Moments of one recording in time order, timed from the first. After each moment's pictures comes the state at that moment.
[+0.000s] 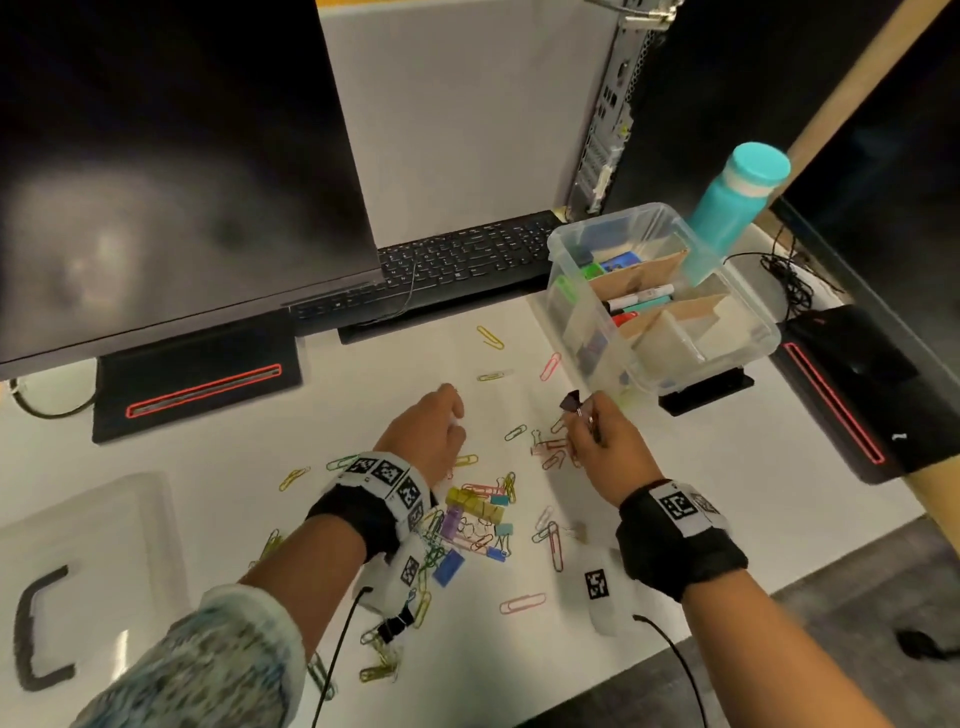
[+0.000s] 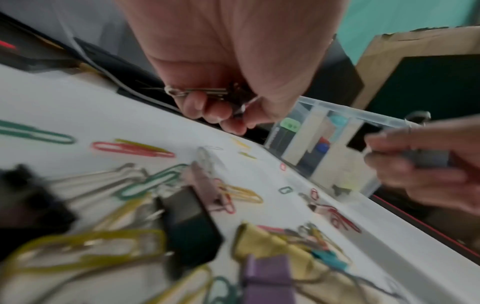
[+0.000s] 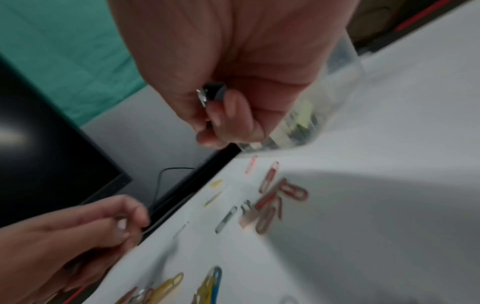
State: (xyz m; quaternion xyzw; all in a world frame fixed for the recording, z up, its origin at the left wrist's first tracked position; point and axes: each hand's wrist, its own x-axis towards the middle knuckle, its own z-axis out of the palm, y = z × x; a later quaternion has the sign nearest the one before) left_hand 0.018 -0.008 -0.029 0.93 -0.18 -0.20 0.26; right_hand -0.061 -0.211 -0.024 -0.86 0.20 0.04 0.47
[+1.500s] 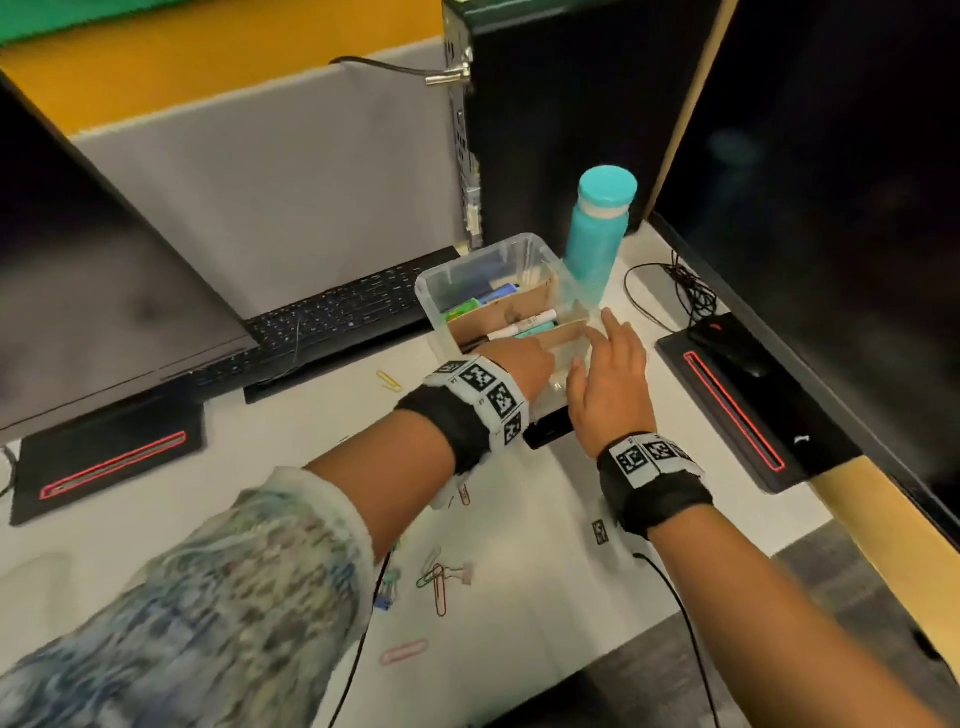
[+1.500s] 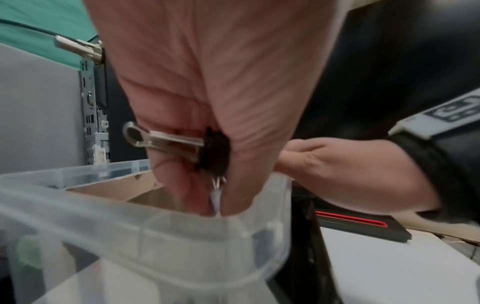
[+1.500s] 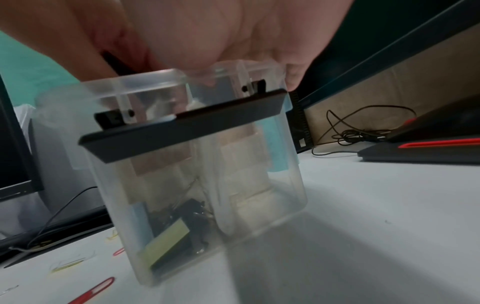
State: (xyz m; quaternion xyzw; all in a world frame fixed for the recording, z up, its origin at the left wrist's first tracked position) left_hand 0.034 -0.262 0.072 0.87 -0.43 -0.20 -0.12; right_hand -0.035 -0.366 -0.019 -0.95 0.17 -0.16 0.22
